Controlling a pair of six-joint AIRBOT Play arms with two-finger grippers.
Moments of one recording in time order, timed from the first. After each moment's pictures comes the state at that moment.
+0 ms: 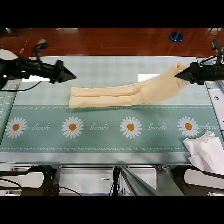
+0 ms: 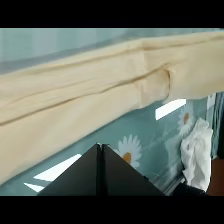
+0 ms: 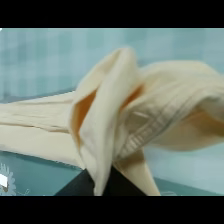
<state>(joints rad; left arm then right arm) 0.03 -1.53 1.35 0.62 -1.27 -1.26 -0.37 -1.40 1.29 -0.72 1.30 1.17</state>
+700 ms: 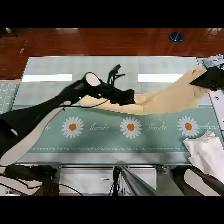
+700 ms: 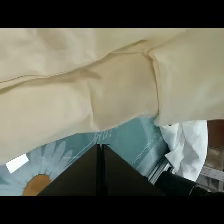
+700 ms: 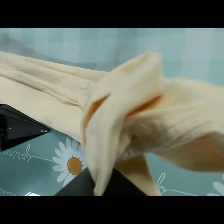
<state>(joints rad) -0.64 -1.72 1.35 0.50 -0.85 -1.40 -0.37 -1.08 1.29 -0.95 1.51 1.31</state>
